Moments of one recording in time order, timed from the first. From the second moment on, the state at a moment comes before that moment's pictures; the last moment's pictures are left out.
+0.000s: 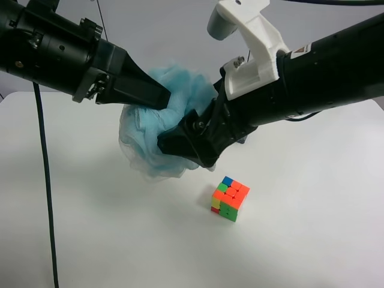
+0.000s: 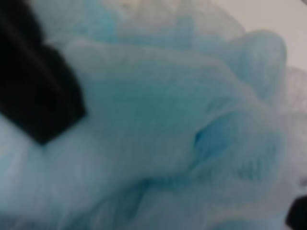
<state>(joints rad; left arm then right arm) -0.51 1.29 -0.95 -1.05 0.72 0.78 0.74 1.30 -0.83 0.85 0.34 -0.94</state>
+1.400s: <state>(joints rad) -0.47 1.25 -0.95 -1.07 0.71 0.78 0.74 1.31 -0.83 1.02 0.31 -1.08</state>
